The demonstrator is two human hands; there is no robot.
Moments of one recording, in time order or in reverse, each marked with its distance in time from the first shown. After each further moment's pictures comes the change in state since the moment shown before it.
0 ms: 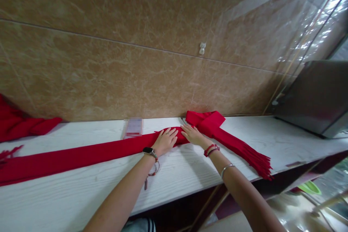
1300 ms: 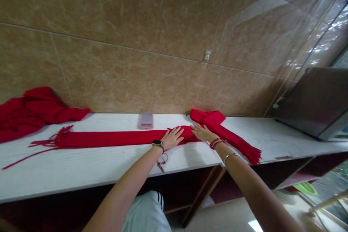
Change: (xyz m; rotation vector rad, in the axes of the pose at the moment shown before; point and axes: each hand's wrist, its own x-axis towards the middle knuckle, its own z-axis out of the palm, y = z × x) left_hand -0.047 0.019 -0.020 -0.038 -0.114 0.040; right_hand -0.054 -0.016 -0.038 -0.238 -0.053 -0.138
